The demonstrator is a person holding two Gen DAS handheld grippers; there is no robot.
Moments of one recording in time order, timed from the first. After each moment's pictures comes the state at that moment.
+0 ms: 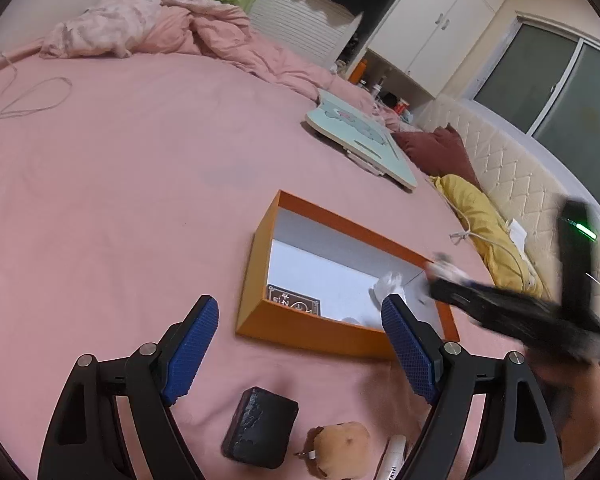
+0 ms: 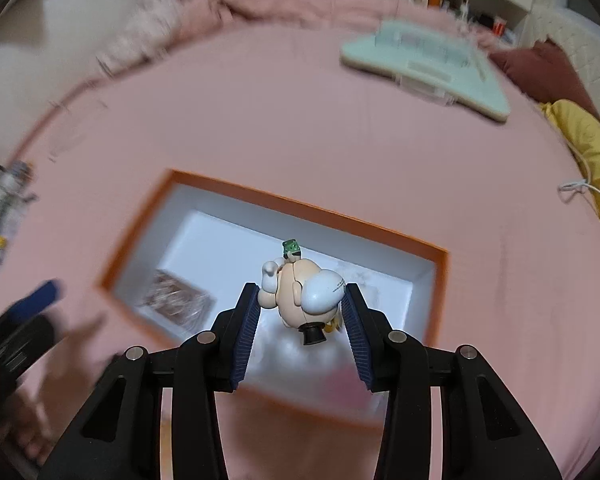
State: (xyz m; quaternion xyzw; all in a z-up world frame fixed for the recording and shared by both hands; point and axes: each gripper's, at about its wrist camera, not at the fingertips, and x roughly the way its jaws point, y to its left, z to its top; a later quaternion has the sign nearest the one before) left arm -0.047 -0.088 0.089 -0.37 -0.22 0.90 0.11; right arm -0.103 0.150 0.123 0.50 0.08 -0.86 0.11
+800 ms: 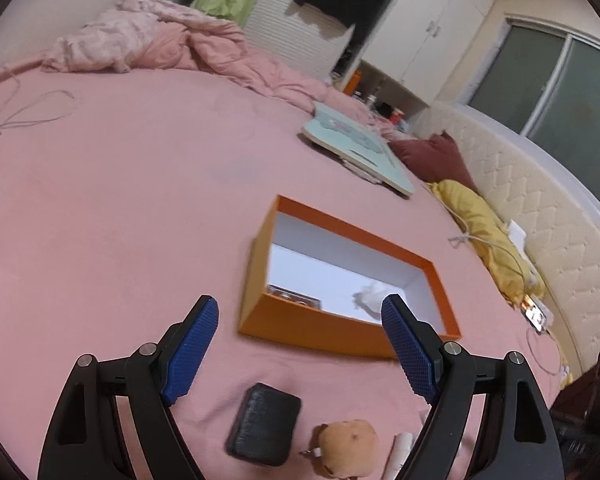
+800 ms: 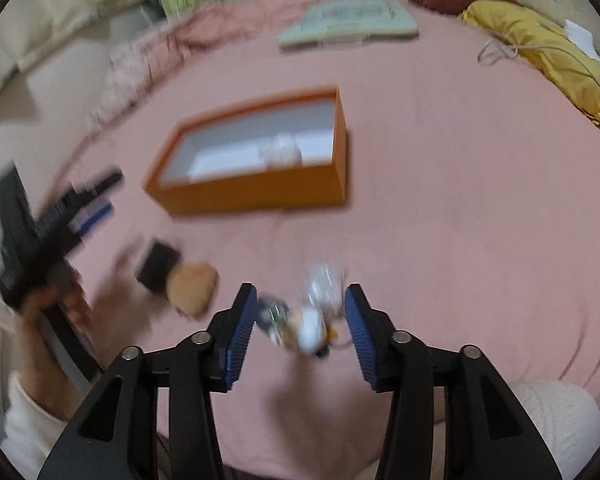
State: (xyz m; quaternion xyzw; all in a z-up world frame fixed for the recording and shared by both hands) left arm -0.031 -0.080 0.086 -0.34 -0.20 0.91 0.12; right arm 0.047 0.221 0.122 0.48 -0.08 -0.87 0.06
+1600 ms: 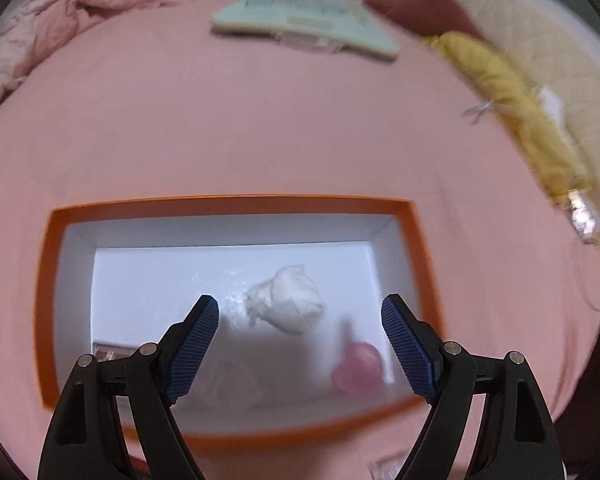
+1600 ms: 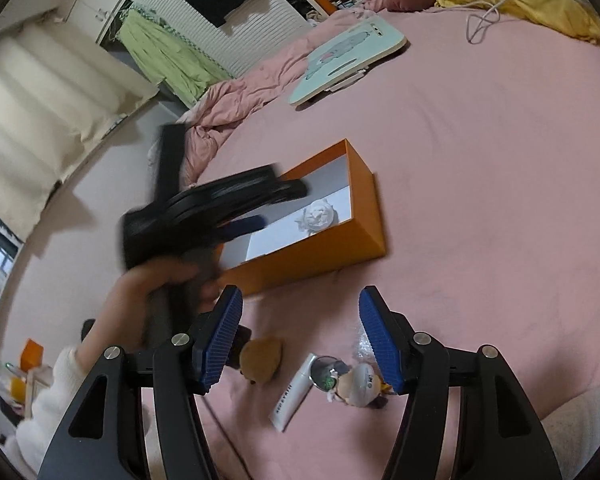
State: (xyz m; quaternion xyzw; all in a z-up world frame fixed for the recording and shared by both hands) left arm -0.191 0.103 0.062 -0.57 -0.02 0.82 0.12; right arm 0.032 0.247 0.122 0.41 -0.26 -0.87 0.12
